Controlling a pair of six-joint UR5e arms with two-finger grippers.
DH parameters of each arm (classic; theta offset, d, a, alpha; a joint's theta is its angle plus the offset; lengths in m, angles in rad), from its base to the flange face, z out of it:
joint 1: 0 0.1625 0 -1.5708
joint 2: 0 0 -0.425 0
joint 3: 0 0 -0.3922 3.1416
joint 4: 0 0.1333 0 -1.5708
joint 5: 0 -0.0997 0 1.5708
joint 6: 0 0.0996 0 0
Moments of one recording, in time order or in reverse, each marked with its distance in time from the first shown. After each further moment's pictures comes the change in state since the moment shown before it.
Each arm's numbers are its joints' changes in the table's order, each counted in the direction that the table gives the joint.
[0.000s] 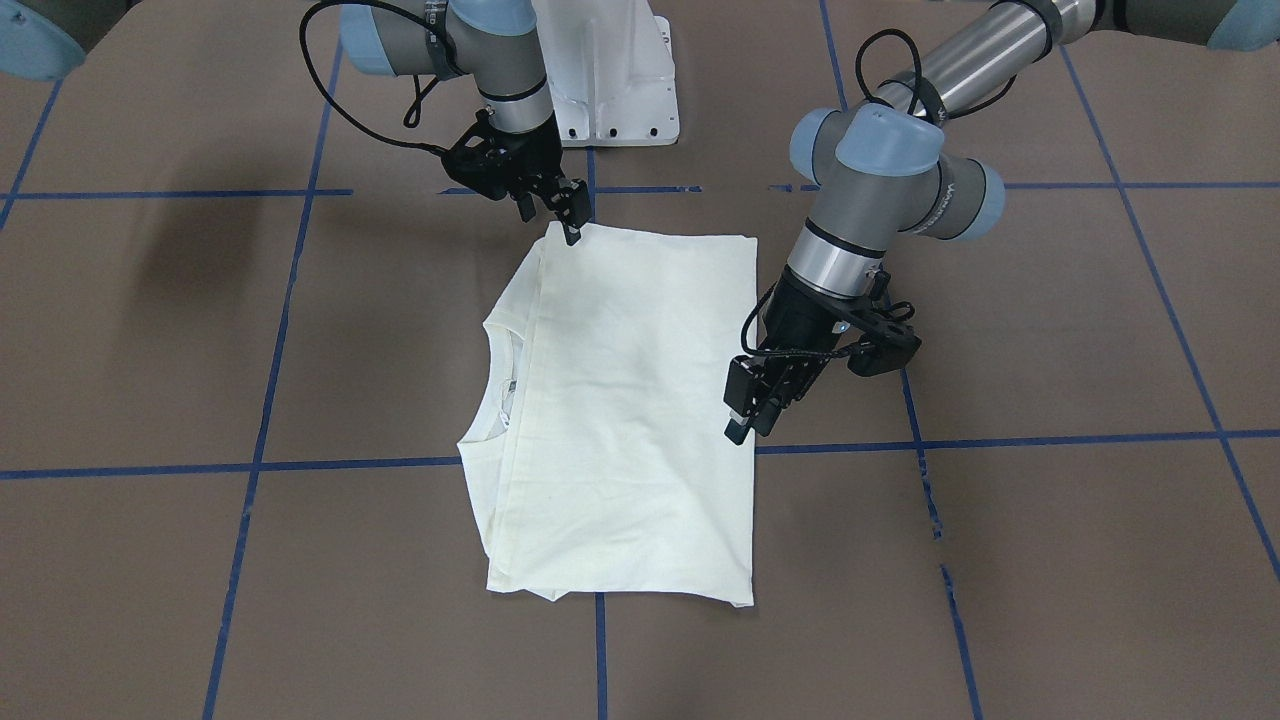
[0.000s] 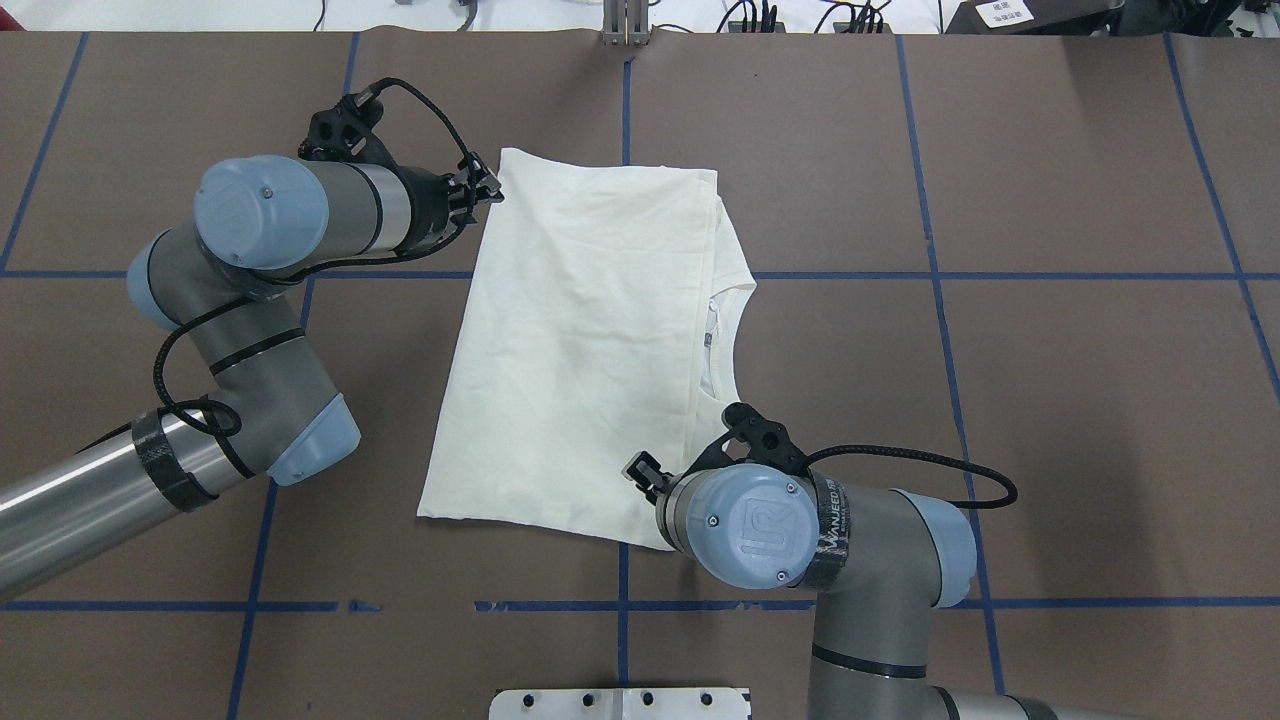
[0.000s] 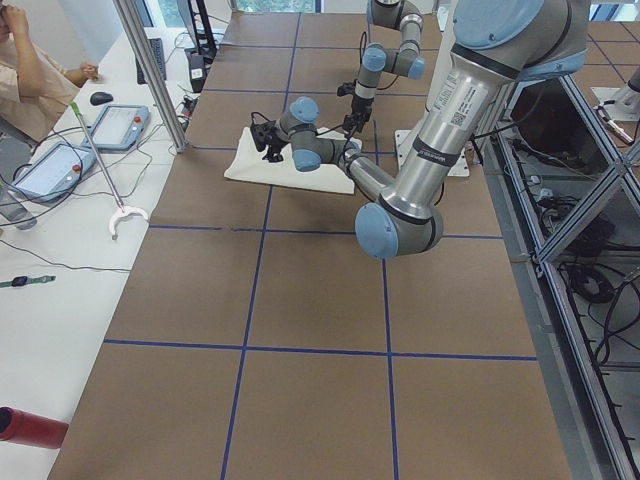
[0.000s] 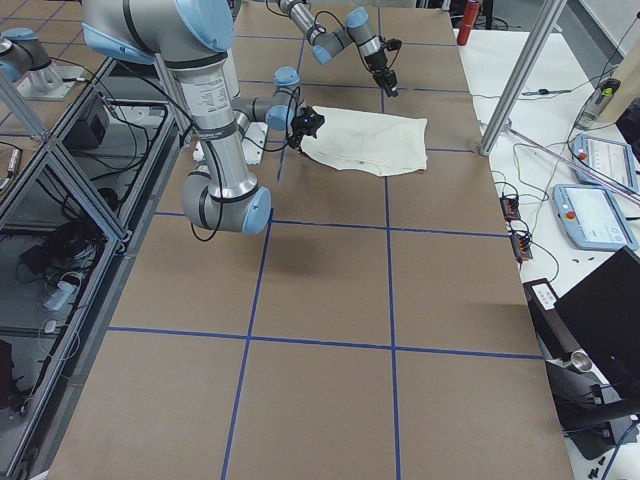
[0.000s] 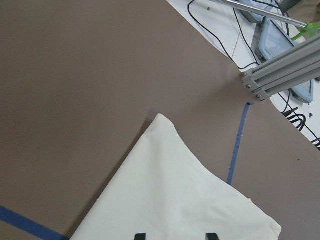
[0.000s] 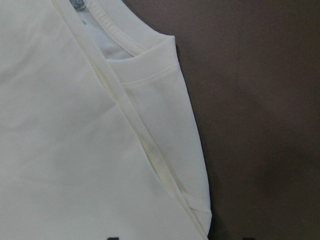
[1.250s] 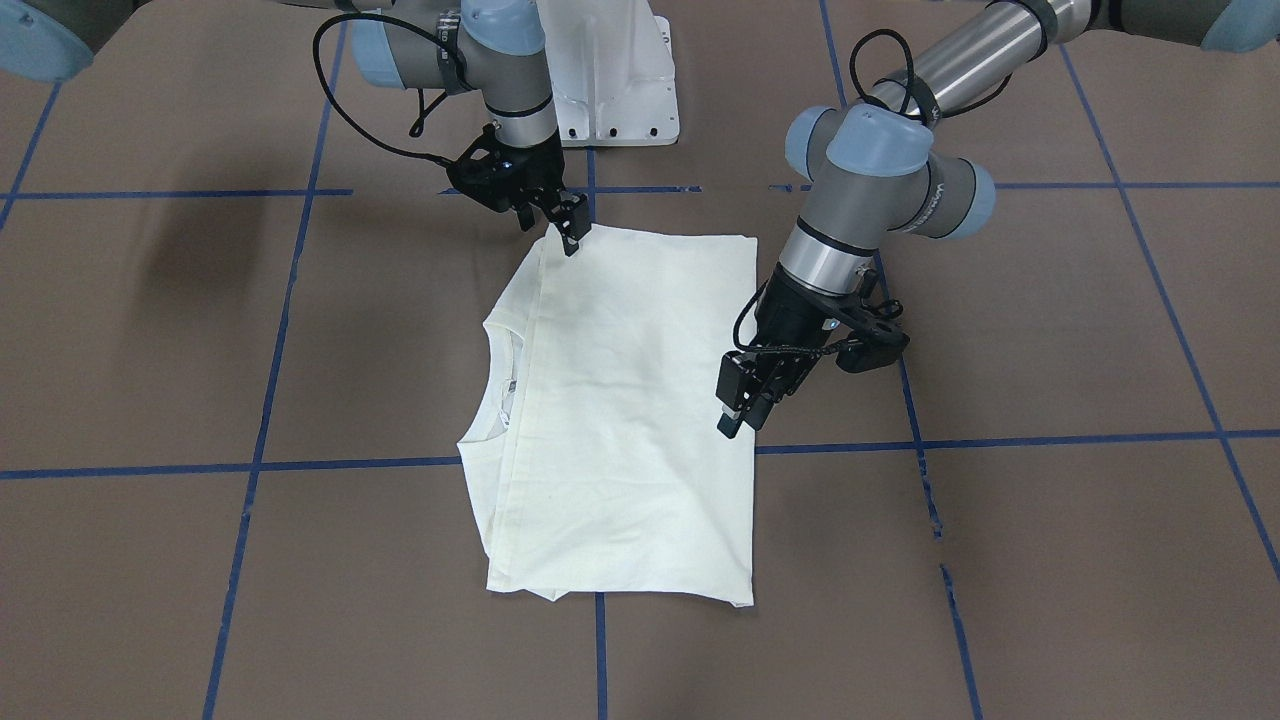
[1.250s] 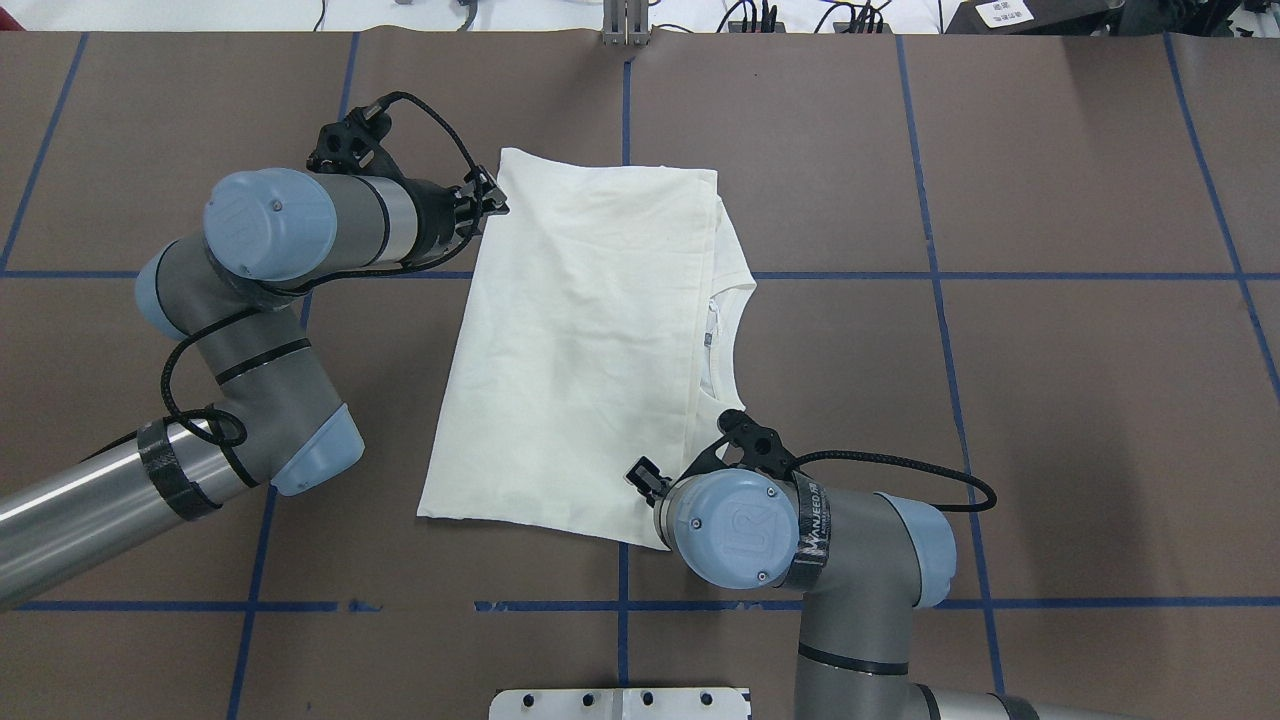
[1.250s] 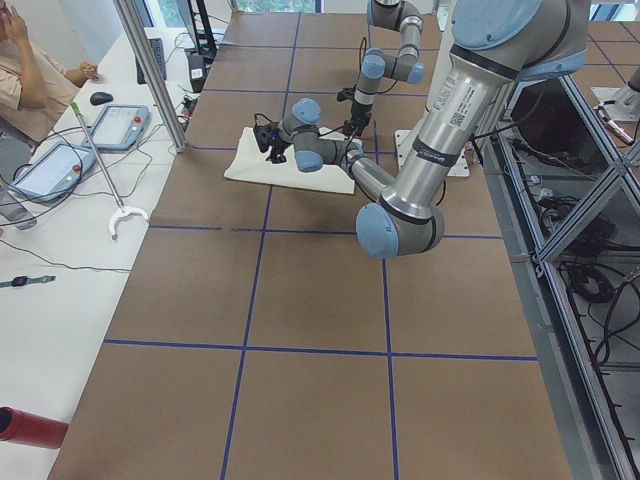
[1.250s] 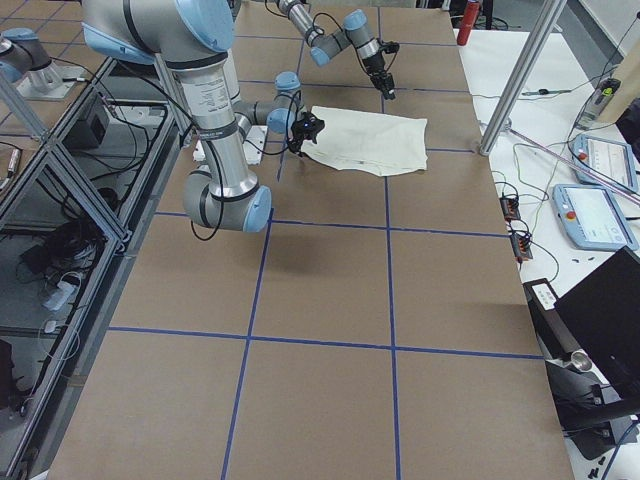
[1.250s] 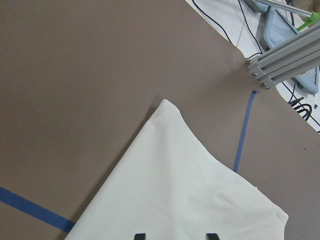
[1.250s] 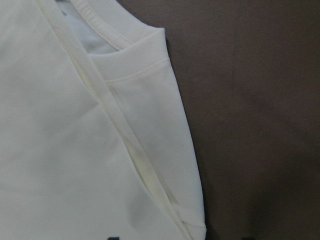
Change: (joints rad) left arm 0.014 -0.002 -0.002 0.000 -0.001 0.000; right arm -0.005 -0.013 0.052 0.001 0.002 -0.002
